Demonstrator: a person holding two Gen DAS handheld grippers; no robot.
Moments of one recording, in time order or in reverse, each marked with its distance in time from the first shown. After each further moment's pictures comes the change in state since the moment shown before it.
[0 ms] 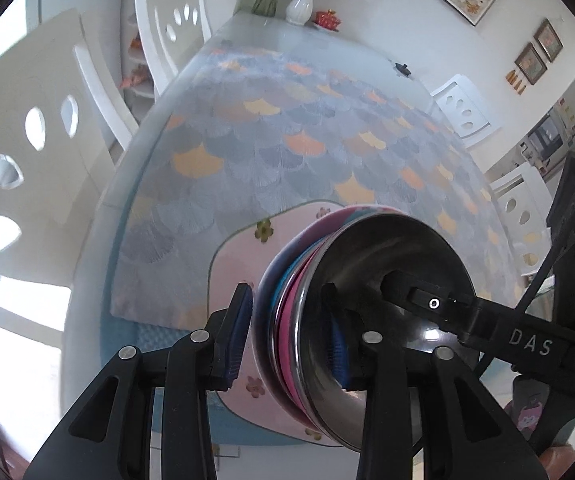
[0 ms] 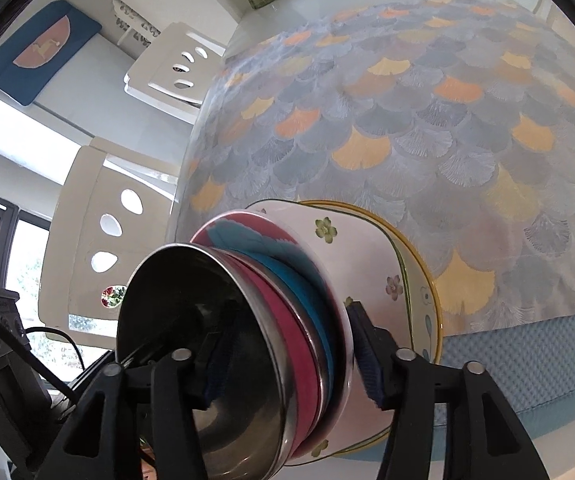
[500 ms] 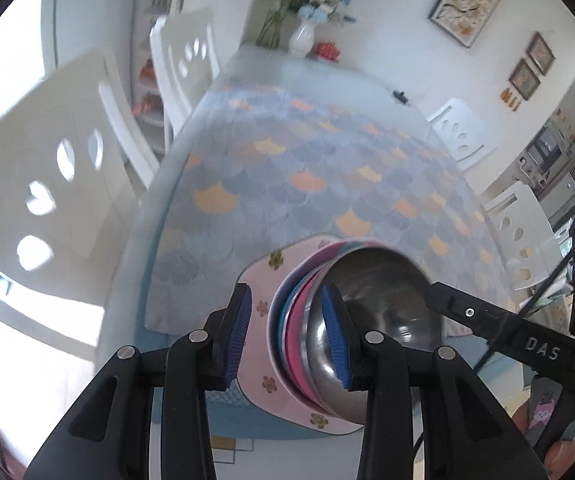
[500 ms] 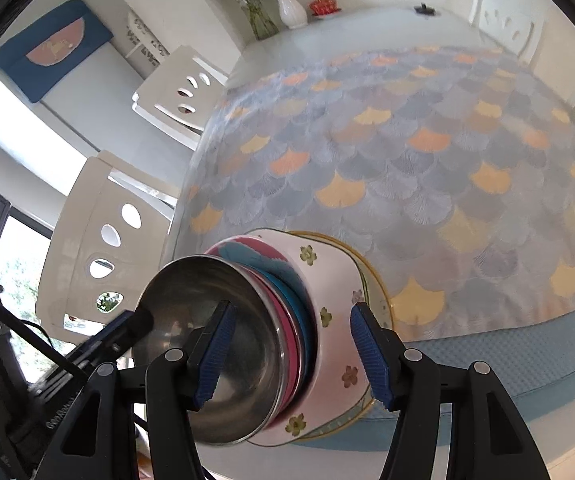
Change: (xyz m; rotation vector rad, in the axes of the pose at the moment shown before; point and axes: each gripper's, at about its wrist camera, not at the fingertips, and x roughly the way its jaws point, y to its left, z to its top) left arm -0.051 0.004 0.007 0.012 -0.106 0.008; right arm -0.054 0.017 -0.006 -0.085 -0.115 -0.095
